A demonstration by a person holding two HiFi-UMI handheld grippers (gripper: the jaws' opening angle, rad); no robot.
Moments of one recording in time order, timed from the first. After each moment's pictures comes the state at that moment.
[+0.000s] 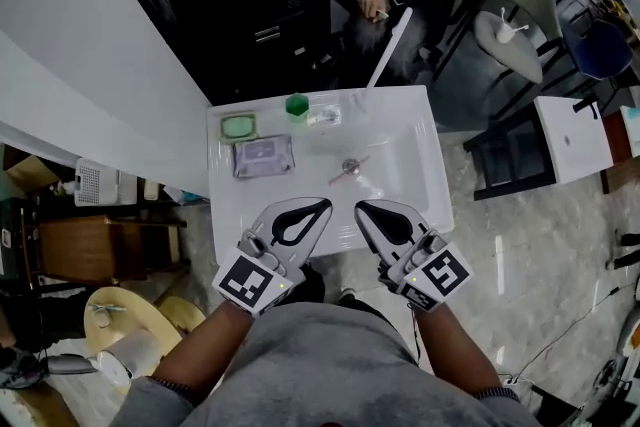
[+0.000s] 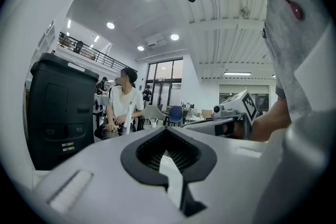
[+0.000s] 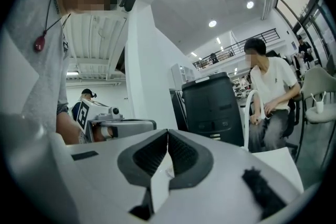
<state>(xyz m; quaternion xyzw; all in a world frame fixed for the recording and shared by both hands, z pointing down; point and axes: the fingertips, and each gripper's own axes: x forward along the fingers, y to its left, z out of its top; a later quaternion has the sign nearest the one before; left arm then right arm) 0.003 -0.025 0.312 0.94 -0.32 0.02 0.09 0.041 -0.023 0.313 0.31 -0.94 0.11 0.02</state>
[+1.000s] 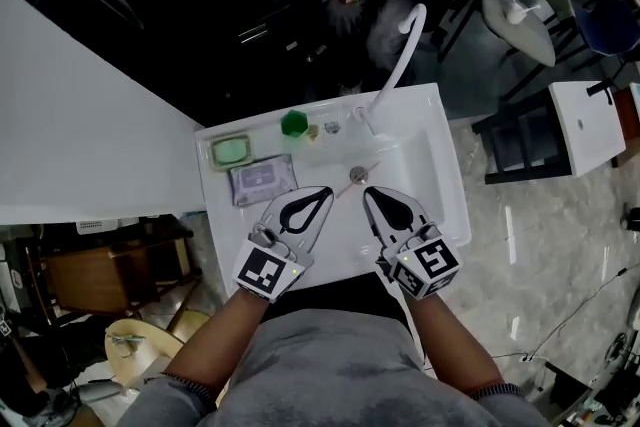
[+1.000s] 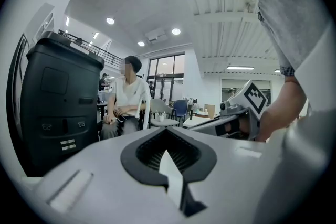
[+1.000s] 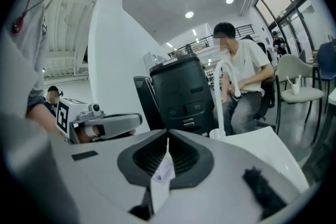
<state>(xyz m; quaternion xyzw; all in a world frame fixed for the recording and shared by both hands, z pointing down) -0.002 -0.138 0.397 0.94 -0.32 0.04 0.09 0.057 -0.138 0.416 0.42 -0.88 0.18 0.07</state>
